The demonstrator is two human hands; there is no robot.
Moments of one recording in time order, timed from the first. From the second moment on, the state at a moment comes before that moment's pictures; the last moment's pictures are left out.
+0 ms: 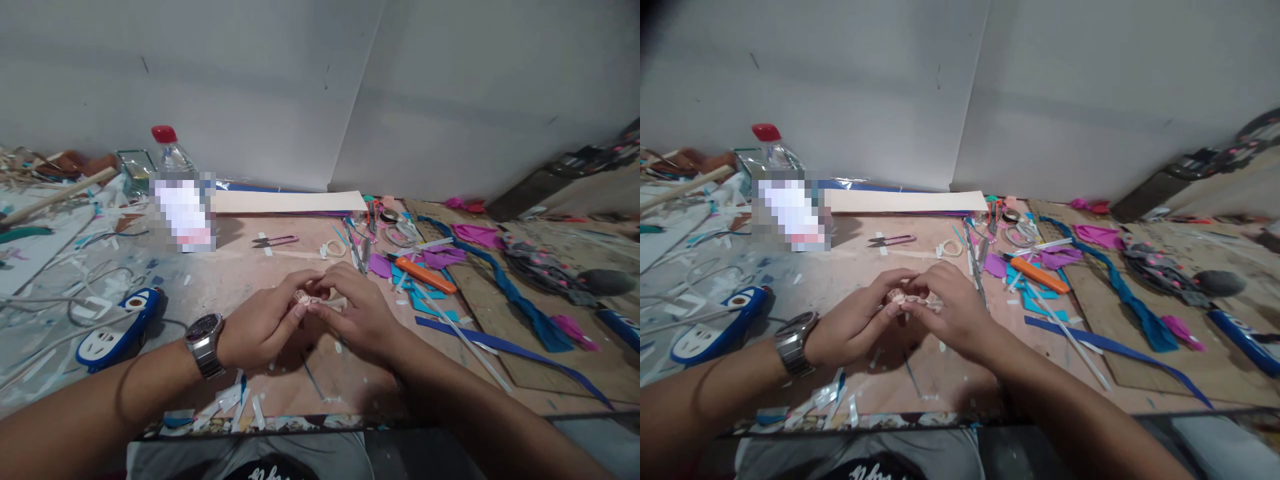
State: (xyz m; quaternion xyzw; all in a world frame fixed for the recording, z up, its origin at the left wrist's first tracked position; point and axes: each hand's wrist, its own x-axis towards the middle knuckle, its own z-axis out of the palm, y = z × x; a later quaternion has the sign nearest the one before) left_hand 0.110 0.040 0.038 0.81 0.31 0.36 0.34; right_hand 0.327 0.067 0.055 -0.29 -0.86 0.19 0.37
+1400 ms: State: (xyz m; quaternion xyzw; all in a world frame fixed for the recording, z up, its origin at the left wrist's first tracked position) left_hand 0.117 0.048 0.042 0.60 0.38 0.42 0.56; right_hand 0.329 0.072 0.052 -0.29 -0.88 0.13 0.35
